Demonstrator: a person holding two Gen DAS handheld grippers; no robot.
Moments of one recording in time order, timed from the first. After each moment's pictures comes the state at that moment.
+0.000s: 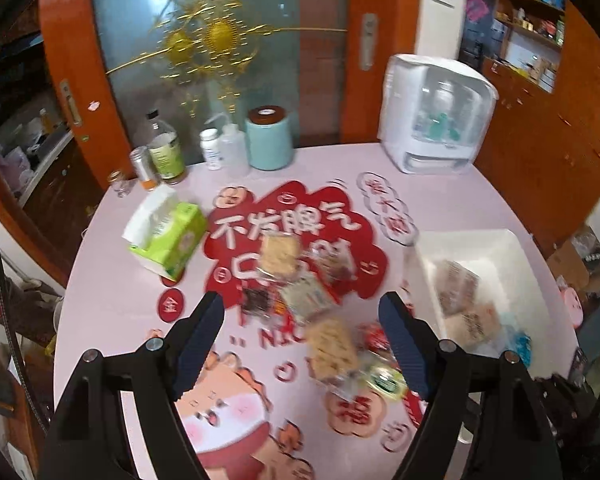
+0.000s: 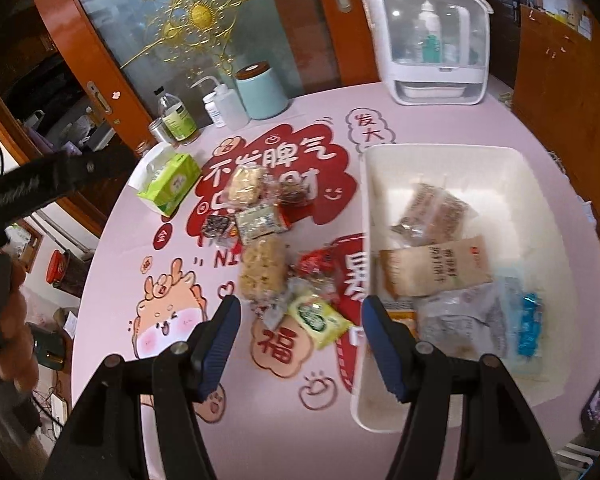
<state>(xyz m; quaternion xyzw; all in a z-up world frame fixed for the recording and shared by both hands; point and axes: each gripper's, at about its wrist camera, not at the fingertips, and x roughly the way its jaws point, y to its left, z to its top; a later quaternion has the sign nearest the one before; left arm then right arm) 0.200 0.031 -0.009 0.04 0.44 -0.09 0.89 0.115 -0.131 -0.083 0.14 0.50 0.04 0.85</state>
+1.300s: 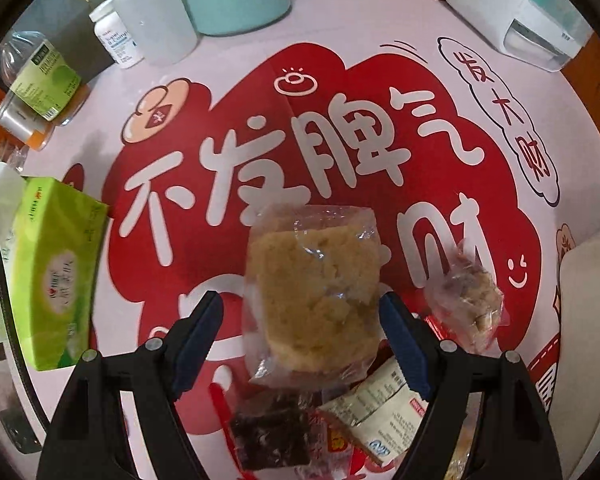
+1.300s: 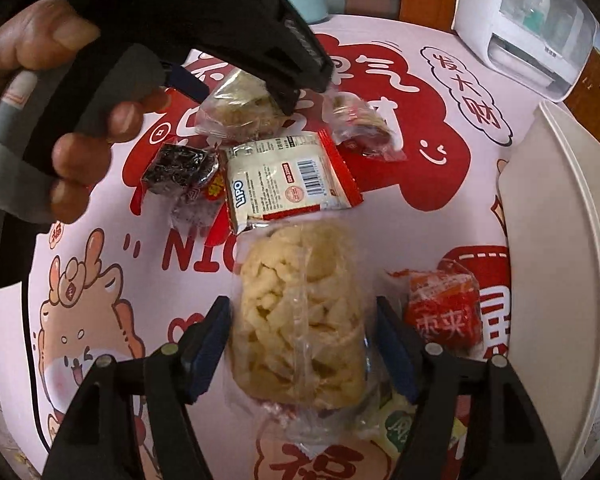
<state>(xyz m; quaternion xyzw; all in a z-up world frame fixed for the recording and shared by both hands) 0.439 0.011 -0.250 0.11 0.62 -0.11 0.77 0.231 -0.025 -0.241 0.03 0.57 0.03 0.82</state>
